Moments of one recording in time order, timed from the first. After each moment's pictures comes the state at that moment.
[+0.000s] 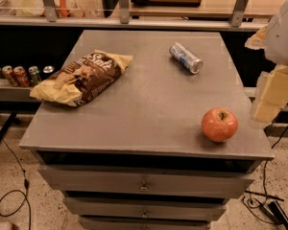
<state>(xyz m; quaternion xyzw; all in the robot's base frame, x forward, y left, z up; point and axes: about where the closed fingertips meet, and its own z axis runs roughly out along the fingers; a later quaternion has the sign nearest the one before) 0.438 -0.216 0.977 -0.60 0.78 -0.04 0.16</state>
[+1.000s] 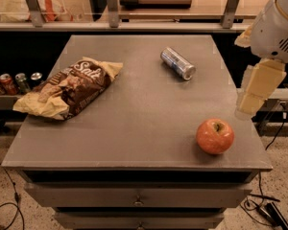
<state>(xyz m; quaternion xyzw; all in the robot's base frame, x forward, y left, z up) 0.459 -0.204 0.973 -0.60 0.78 -0.02 0.17</state>
